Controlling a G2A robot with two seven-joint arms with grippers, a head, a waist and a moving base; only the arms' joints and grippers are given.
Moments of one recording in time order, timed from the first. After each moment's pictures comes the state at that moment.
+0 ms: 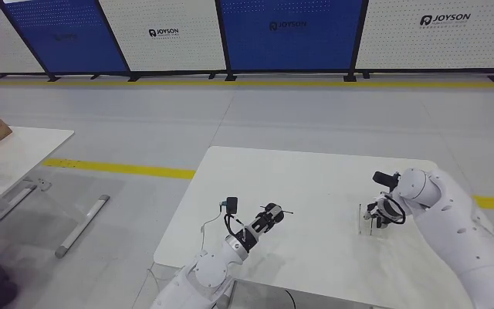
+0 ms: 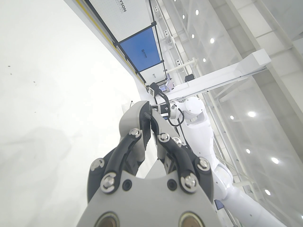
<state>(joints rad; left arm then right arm) 1.57 -1.22 -1.12 -1.65 -0.03 -0.25 -0.11 -0.60 -1.17 0.81 -0.87 -0.55 0.34 1.33</state>
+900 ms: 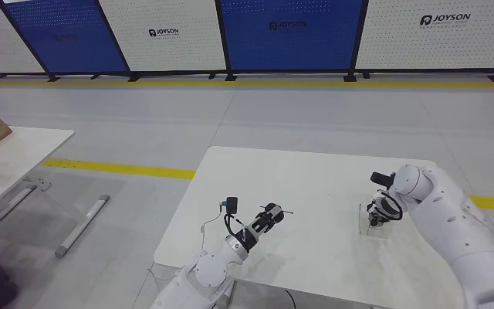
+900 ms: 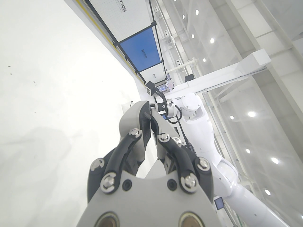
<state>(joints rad) 1.57 -1.22 -1.12 -1.65 -0.03 -0.25 -0.11 -0.52 -1.24 0.75 -0.69 -0.53 0.29 1.33</state>
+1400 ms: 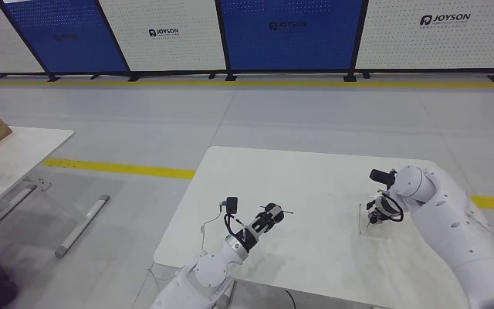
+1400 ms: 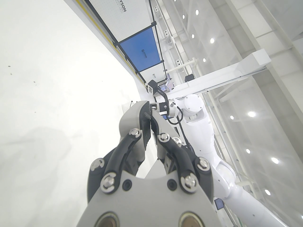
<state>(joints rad) 1.57 -1.22 -1.12 -1.65 -0.03 -0.25 -0.11 -0.59 -1.20 0.82 -0.84 -0.57 0.28 1.32</state>
